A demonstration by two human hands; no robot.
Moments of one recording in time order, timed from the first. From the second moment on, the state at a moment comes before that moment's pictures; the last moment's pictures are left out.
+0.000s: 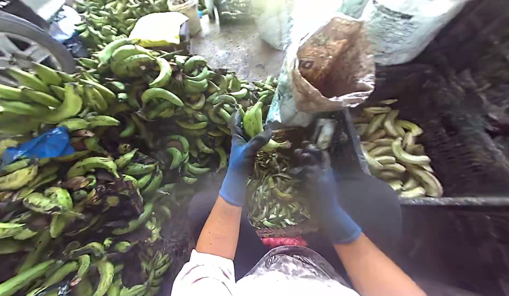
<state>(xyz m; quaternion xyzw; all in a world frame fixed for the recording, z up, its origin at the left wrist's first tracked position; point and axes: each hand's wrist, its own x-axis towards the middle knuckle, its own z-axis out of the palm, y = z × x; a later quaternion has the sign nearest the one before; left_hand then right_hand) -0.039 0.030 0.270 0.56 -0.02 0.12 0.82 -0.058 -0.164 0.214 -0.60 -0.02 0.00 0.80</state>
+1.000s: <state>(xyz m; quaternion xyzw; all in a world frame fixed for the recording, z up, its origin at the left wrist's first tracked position) -0.064 0.032 0.273 0.60 0.04 0.13 0.79 -0.079 -0.164 0.269 -0.70 -0.08 0.03 0.71</state>
